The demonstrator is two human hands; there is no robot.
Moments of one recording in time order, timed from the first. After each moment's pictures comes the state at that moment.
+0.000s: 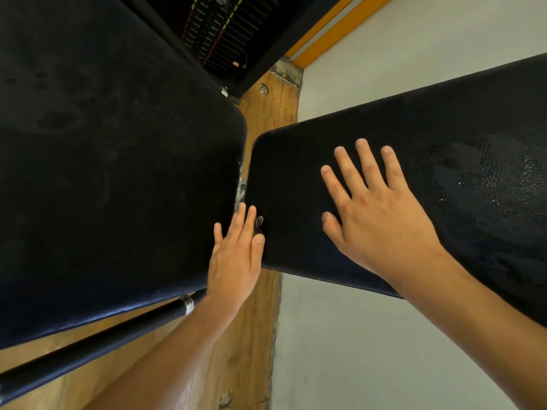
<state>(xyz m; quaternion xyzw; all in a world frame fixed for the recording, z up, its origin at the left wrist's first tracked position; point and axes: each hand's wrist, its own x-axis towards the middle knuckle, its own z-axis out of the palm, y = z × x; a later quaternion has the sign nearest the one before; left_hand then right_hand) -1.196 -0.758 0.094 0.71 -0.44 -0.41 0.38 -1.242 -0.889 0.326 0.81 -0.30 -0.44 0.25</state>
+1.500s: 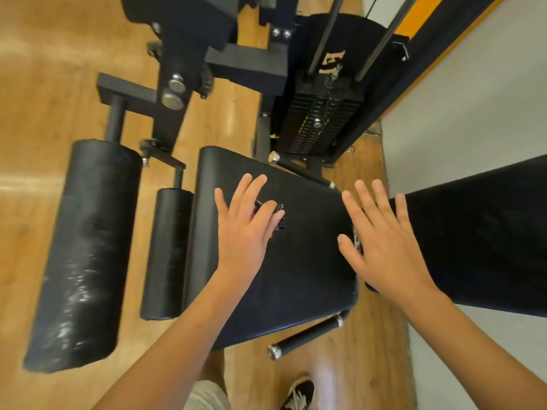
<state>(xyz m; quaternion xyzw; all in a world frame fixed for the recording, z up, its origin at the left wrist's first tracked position) -0.831 -0.730 0.328 0.72 -0.58 0.00 0.37 -1.052 -0.807 0.418 0.89 -0.44 -0.09 0.05</state>
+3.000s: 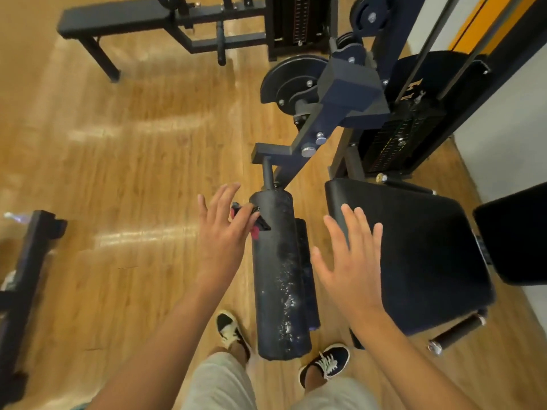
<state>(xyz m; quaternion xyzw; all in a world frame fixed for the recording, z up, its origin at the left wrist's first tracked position) -0.443 -0.584 0.436 0.70 -0.64 0.15 0.27 -0.690 -0.605 0.454 0.82 -0.54 0.21 -0.04</state>
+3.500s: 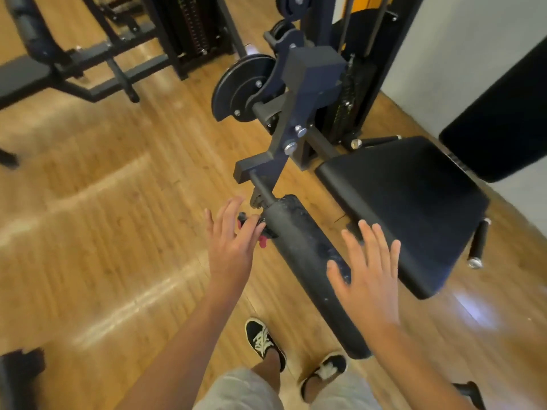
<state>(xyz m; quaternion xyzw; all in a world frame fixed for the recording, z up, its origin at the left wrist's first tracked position) -0.310 -0.642 0.407 0.57 -0.76 0.07 0.31 -0.548 -0.541 0.420 0.65 -0.74 0.18 0.01</state>
